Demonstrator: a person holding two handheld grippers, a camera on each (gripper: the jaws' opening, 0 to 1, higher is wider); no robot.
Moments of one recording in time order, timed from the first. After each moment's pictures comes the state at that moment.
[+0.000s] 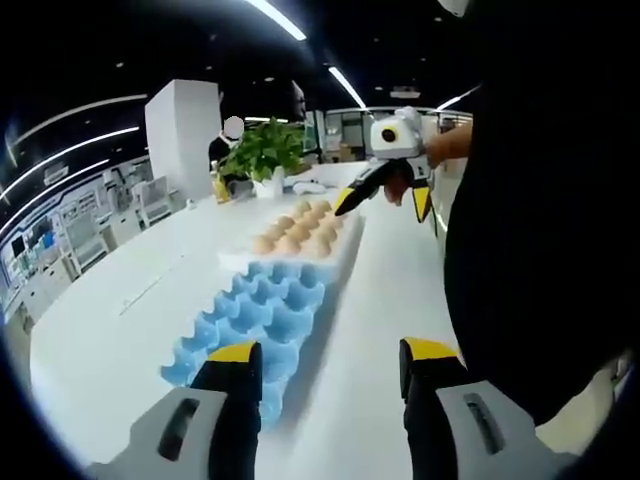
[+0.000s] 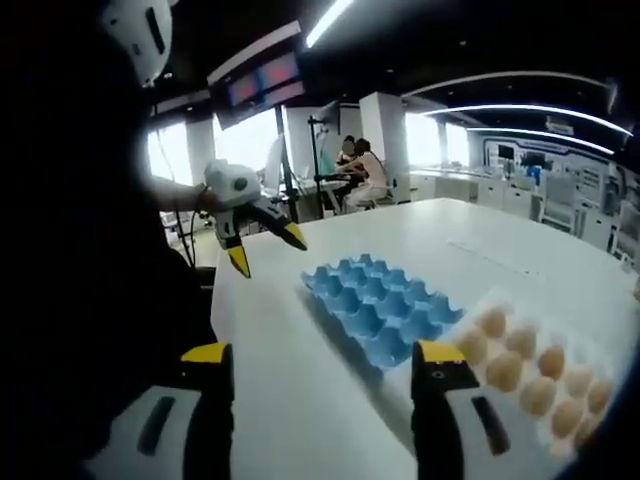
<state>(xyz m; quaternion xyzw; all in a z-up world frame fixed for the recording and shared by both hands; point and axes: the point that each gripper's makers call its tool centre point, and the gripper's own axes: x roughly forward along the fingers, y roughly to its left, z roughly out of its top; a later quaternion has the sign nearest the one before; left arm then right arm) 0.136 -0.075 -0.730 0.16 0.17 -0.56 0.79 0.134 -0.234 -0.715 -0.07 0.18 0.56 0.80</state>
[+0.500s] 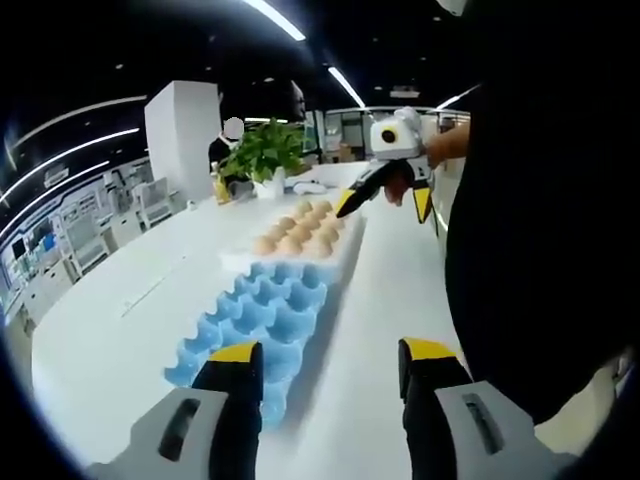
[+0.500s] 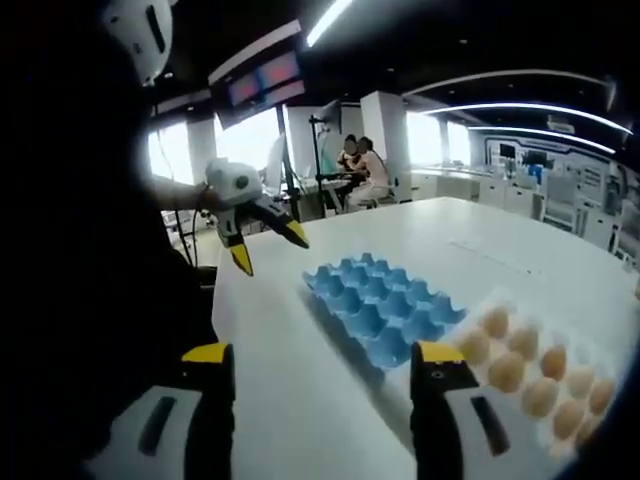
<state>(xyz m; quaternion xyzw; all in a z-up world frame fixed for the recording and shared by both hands) 0.136 -0.073 -0.729 0.17 0.17 -0.56 0.79 0.131 -0.233 -0.715 -0.07 0.18 0.57 0.80</state>
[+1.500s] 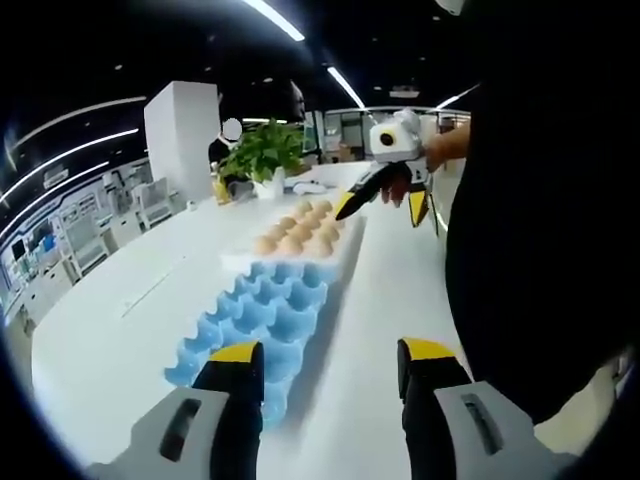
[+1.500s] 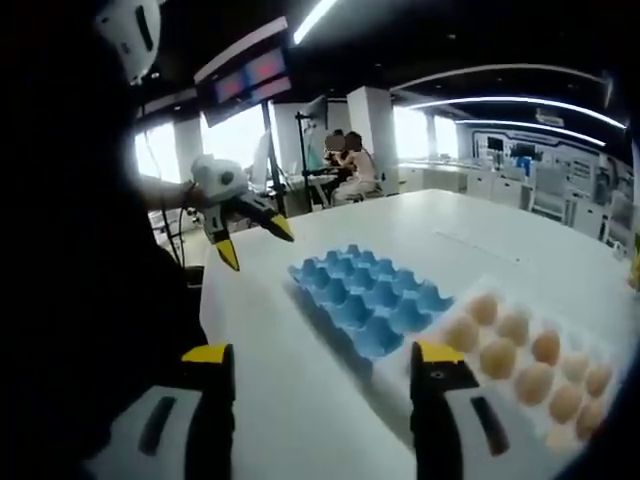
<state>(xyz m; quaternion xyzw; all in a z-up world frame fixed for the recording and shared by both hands) 0.136 -0.074 -0.729 0.17 0.17 -0.56 0.79 0.142 -0.243 -0.725 -0.07 0.20 0.53 0.82</state>
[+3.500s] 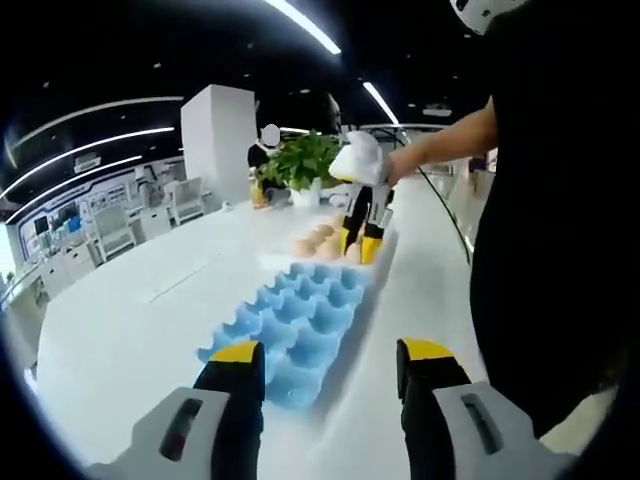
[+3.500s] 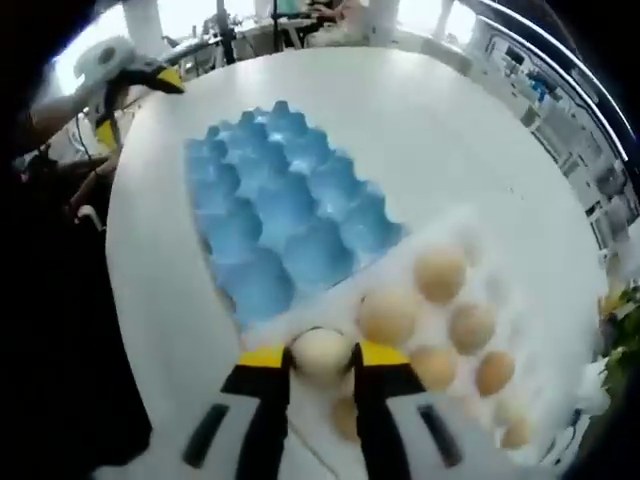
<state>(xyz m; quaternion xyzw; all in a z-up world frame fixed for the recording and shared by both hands) 0.157 -0.040 -0.720 0.12 0.15 -0.50 0.84 0.231 -0.267 -0.795 -0.27 0.48 0.42 0.72</state>
